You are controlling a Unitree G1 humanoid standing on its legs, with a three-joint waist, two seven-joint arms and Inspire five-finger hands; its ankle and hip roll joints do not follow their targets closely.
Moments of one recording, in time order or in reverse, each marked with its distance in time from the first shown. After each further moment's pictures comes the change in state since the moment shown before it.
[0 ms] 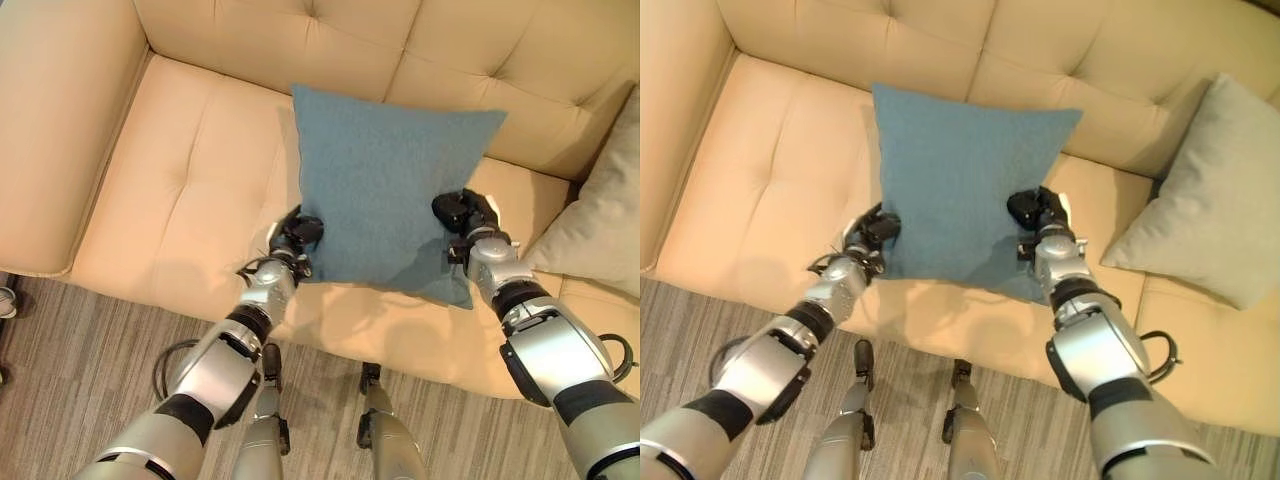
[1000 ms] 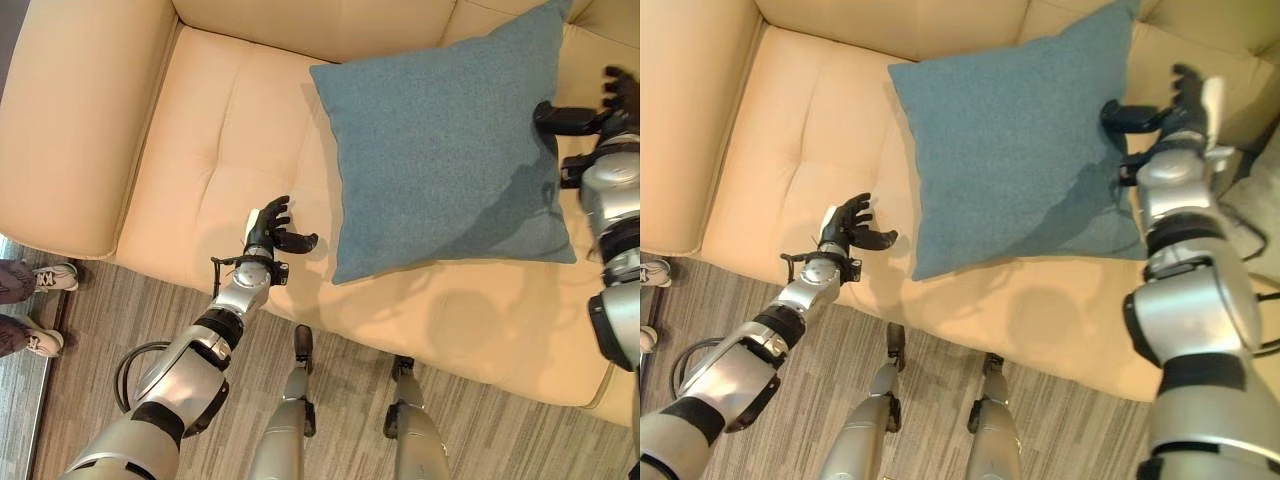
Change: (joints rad) left arm 0.007 0.199 -0.099 -0.137 0.302 0.023 0.099; right arm -0.284 -0.301 0.050 0.022 -0.074 0.021 -0.118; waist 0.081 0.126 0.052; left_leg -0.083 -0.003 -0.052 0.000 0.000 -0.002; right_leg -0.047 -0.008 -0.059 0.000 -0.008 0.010
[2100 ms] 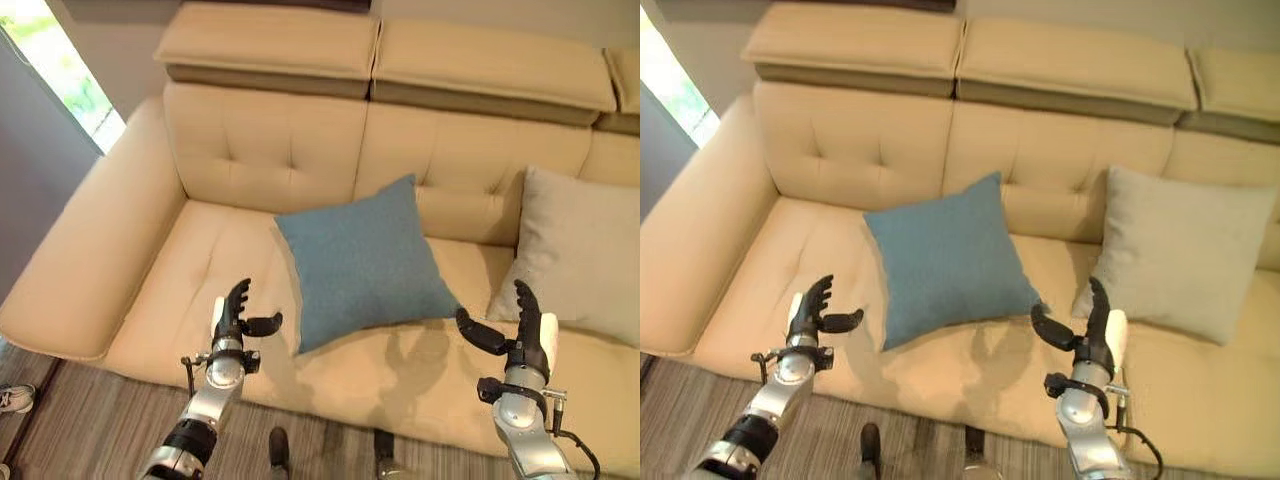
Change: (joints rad) left arm 0.611 0.003 0.290 -0.433 0.431 0.044 0.112; right arm 1.407 0.380 -0.496 -1.125 -0.534 -0.001 -0.276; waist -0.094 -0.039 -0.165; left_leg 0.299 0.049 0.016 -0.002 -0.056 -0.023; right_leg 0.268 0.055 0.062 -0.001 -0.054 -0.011
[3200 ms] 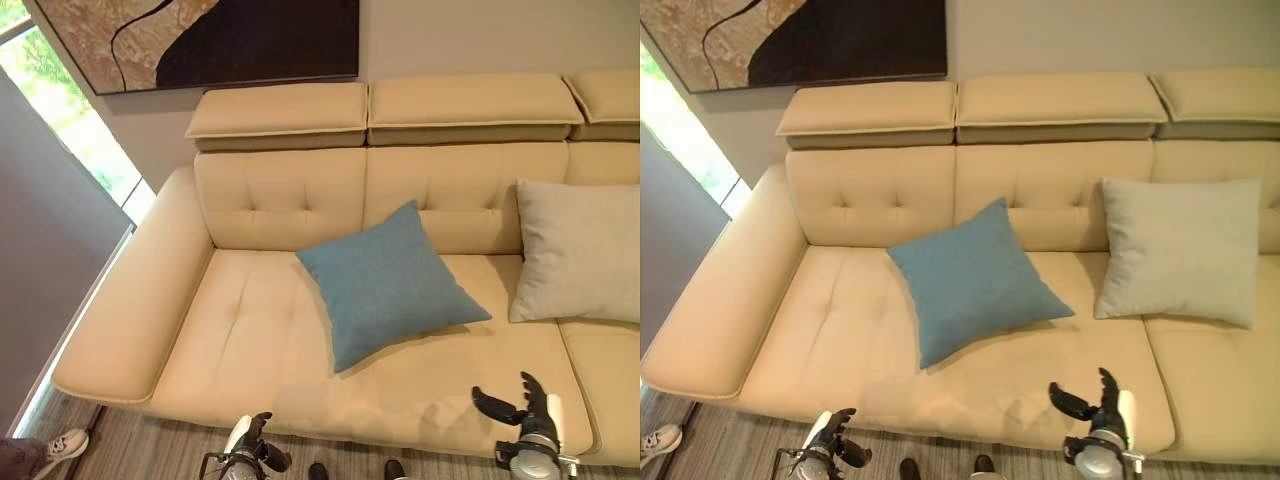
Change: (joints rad) left arm 0.284 -0.178 -0.072 0.478 0.346 0.039 -0.081; right arm 0.059 0.027 -0.007 0.375 0.084 -0.005 0.125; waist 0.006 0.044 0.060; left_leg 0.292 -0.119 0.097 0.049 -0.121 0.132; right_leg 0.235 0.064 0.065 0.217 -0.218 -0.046
